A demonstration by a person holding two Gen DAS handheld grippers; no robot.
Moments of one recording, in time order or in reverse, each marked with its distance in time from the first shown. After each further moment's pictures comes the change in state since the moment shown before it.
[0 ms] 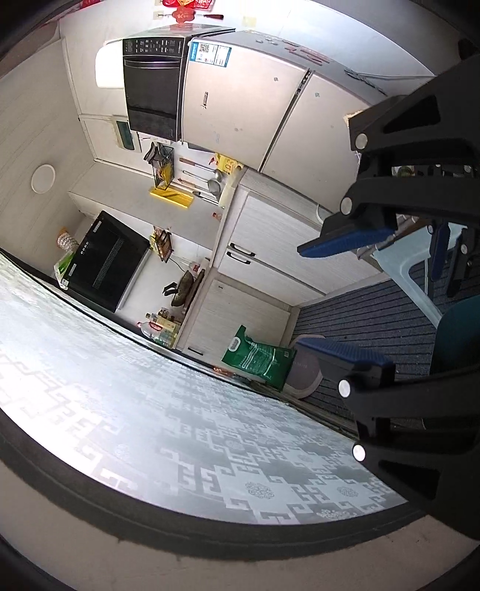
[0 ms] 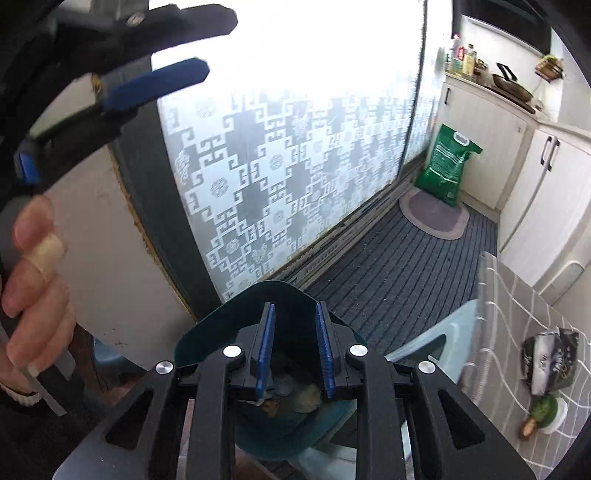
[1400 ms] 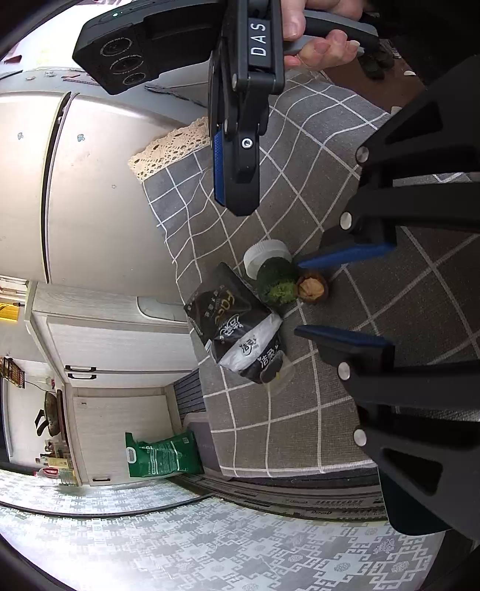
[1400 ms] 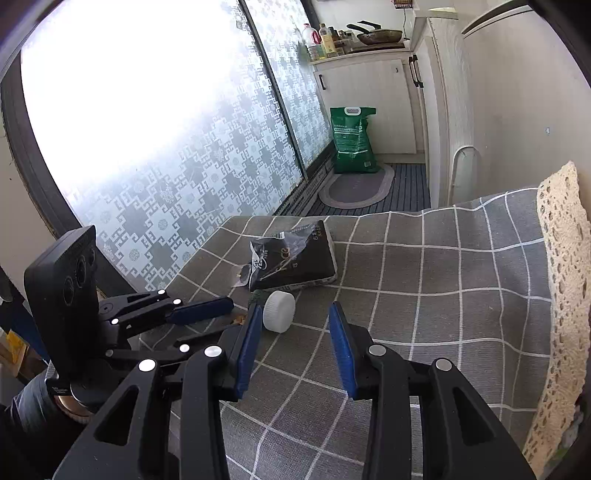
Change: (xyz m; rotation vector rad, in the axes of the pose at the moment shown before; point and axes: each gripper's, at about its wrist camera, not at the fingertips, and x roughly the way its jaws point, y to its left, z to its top) left arm 0.151 -0.171 -0.149 0.415 0.613 -0.161; right arm -0.123 -0.218 -0.107 0.413 -0.130 -0.015
